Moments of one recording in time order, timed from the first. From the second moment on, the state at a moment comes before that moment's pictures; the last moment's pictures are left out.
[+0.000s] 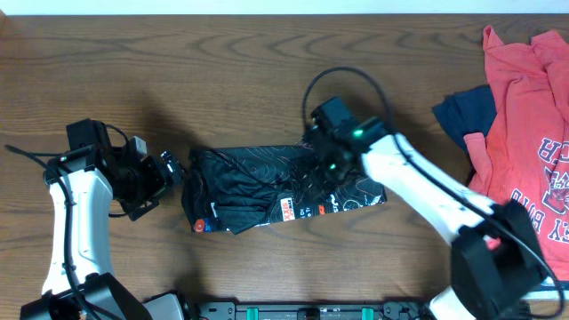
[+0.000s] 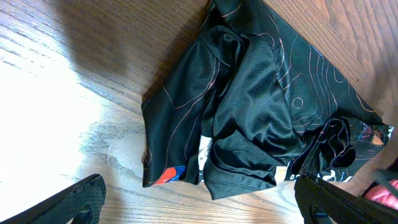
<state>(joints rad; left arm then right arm) 0.36 1.42 0.99 -1.06 0.44 -0.20 0.58 1.74 1.25 -0.89 -0.22 0.16</state>
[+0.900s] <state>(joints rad) 0.36 1.42 0.99 -1.06 0.44 -0.20 0.61 1.81 1.14 -0.73 -0.21 0.23</state>
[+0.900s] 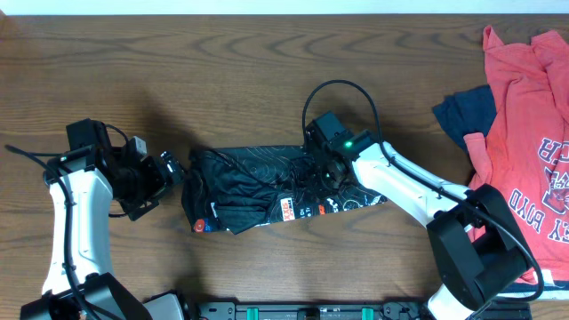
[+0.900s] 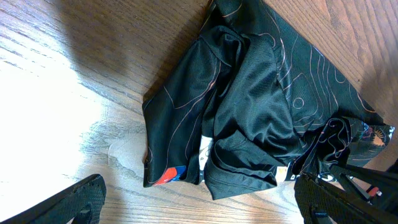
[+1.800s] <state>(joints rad) 0.24 1.43 0.85 -0.88 0.43 -0.14 0.48 1.59 1.20 -0.85 -0.20 0.20</state>
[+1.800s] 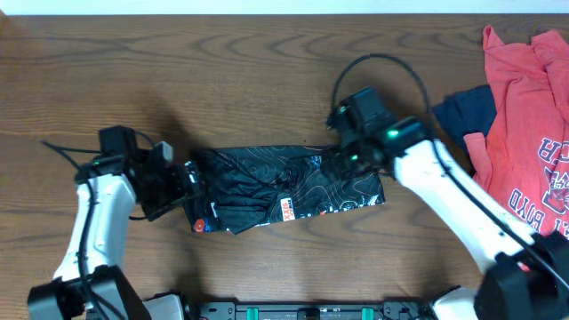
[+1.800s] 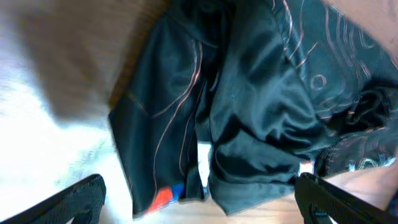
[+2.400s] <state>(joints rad) 0.09 1.65 0.85 -0.66 0.40 -0.14 0.44 1.57 1.20 -0.92 -0.16 0.23</state>
